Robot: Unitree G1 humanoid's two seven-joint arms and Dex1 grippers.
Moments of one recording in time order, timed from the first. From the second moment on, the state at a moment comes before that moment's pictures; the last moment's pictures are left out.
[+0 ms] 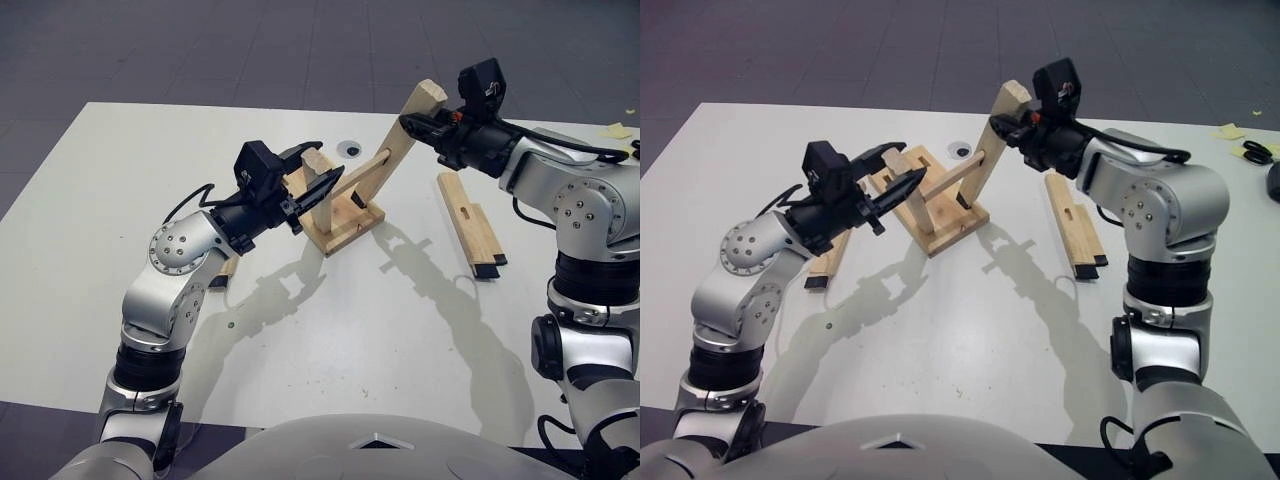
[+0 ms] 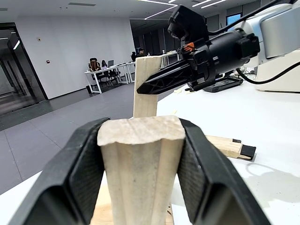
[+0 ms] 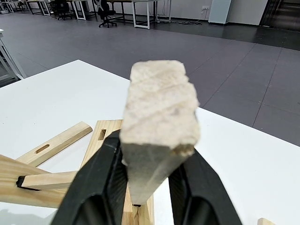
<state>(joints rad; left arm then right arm) -0.24 0.39 -0.11 -0.47 -0.41 0.39 -0.55 -0.70 -0.52 -0.04 -0.19 0.65 1.12 0.32</state>
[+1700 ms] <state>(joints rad) -0.25 0.41 -0.12 -0.48 -0.43 0.42 -0.54 -0.78 -0.38 -0.19 -0.29 0.60 1.41 0.26</state>
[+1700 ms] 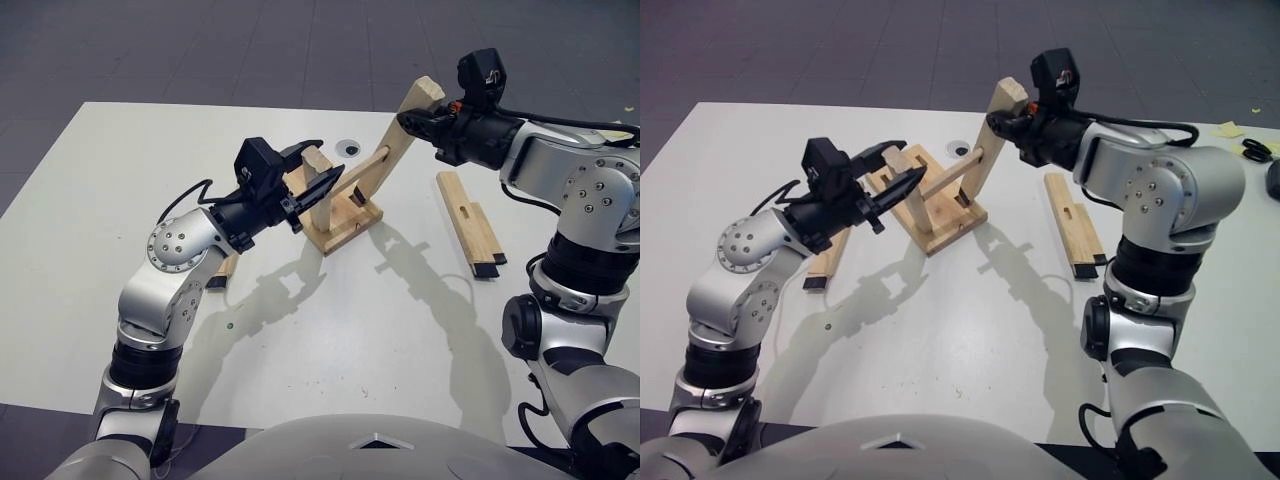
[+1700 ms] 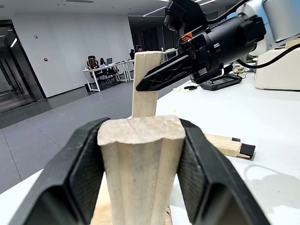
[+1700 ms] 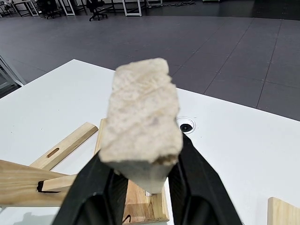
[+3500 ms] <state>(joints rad) -0.26 0.39 -0.15 -0.47 -0.43 0.41 -0.53 -0.43 -0.24 -0.23 -0.34 0.59 0.75 0.42</state>
